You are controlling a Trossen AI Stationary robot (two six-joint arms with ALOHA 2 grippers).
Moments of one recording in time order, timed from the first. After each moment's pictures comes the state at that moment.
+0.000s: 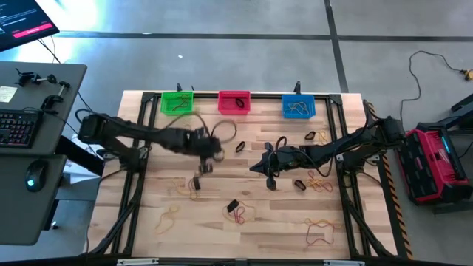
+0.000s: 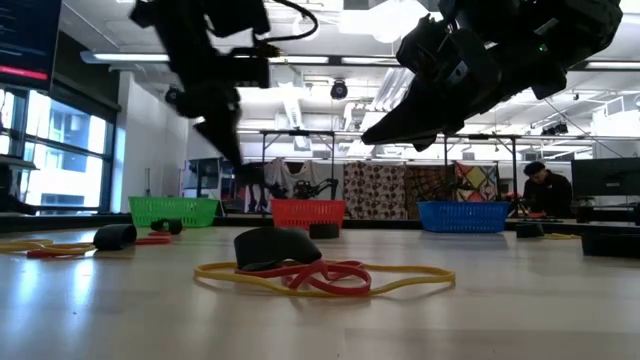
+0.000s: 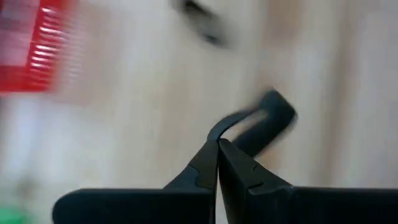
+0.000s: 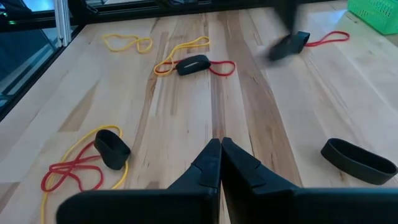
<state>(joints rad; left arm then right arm) 0.03 1.52 1.00 -0.62 -0.30 -0.02 0.11 1.52 0.61 0.47 0.03 0.12</state>
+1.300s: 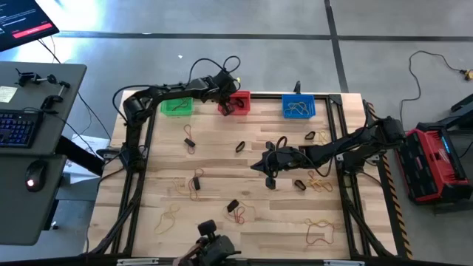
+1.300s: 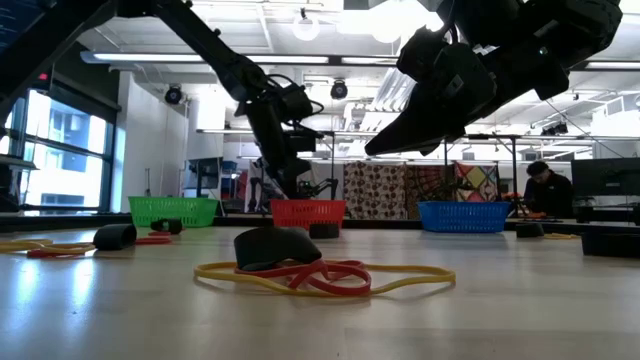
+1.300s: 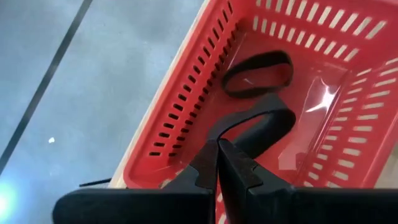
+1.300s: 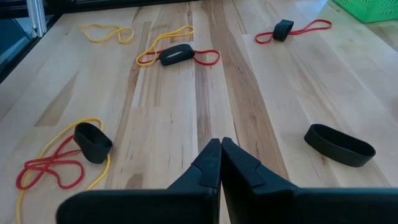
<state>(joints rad) 0.64 2.04 1.48 -0.43 -0.16 0.28 0.11 1.53 0.61 0.43 0.08 0.13</state>
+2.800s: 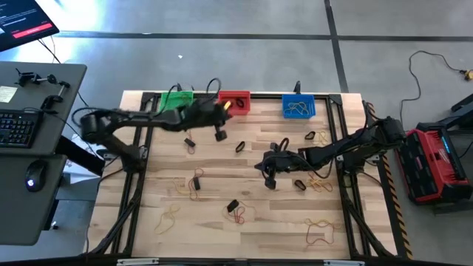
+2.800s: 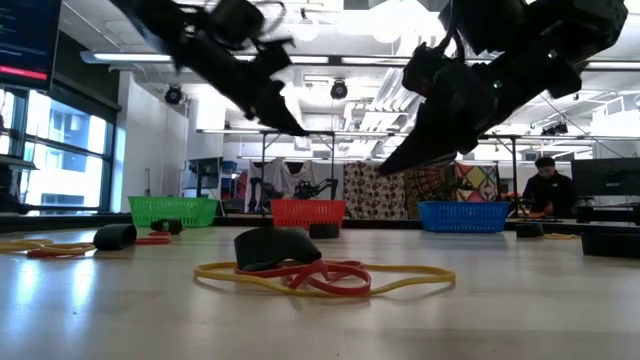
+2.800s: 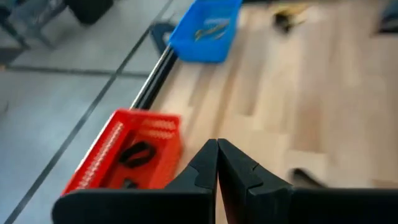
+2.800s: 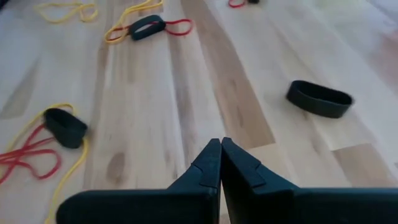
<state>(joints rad) 0.33 1.49 0.87 0.11 -0.14 0.24 0.14 1.53 0.61 0.32 0.18 0.25</state>
